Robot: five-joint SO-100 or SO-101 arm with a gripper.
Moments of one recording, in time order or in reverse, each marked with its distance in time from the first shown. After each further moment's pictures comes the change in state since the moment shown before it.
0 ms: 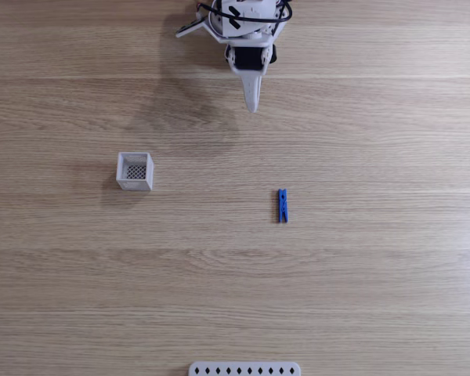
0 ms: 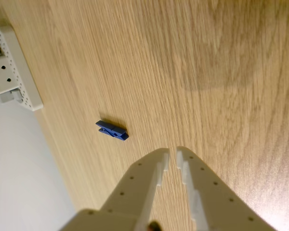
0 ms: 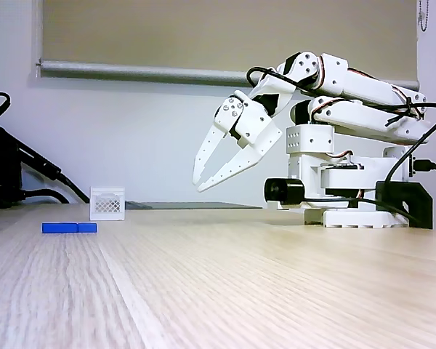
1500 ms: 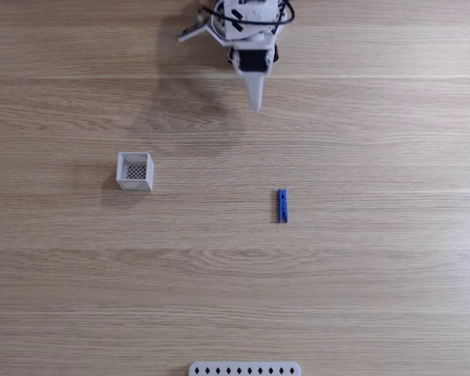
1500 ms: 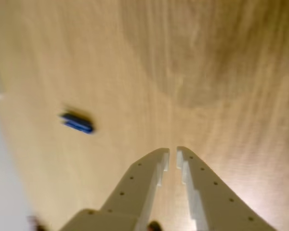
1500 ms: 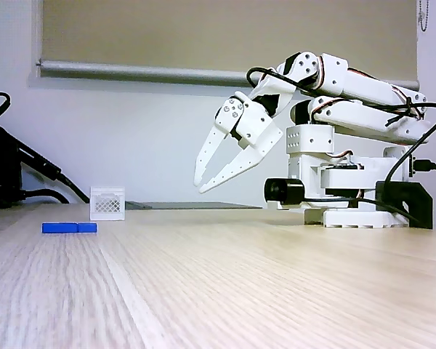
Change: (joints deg) arm -3.8 -9.0 -1.5 0.7 -5.6
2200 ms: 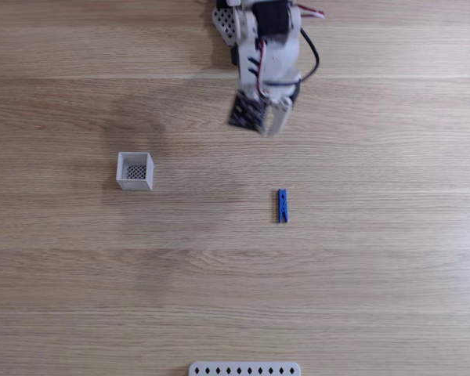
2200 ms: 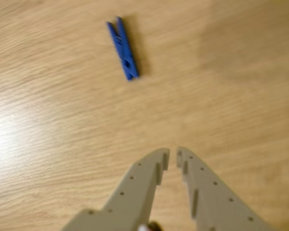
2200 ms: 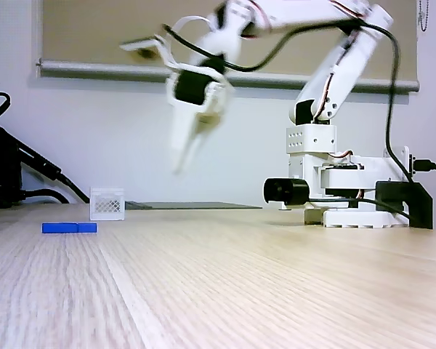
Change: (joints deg) arm -2.9 -72.5 -57.4 0.0 -71.1
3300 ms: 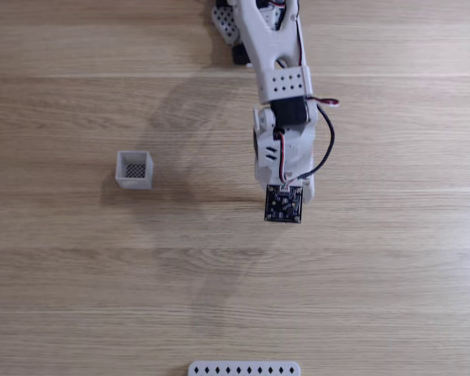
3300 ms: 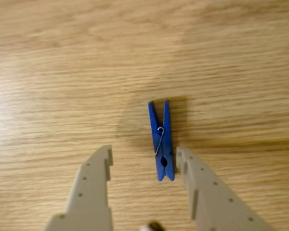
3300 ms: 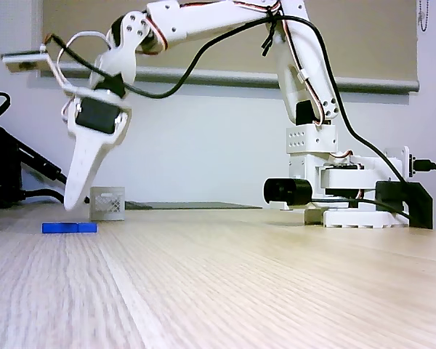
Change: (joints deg) arm -1.4 -40.5 -30.1 -6.1 -7.4
